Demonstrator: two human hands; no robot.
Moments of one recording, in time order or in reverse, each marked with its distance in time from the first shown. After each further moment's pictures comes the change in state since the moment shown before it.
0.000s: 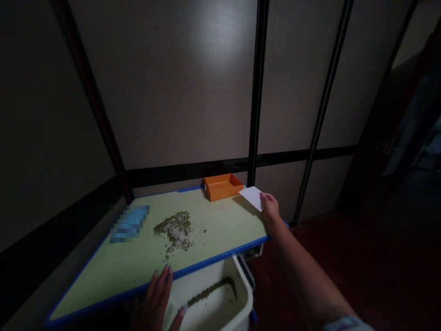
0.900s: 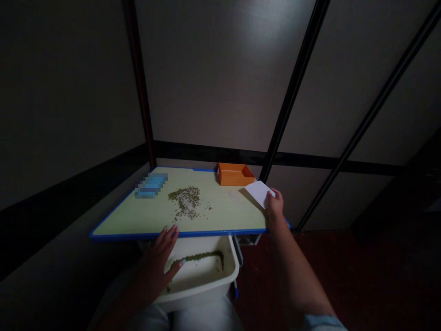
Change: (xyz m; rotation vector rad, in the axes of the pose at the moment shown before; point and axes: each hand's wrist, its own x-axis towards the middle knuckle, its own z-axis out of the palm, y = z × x) left_hand 0.004 0.024 -0.026 -0.019 -0.131 -0.062; right_hand 0.005 0.006 -0.005 -0.116 -0.074 -0.029
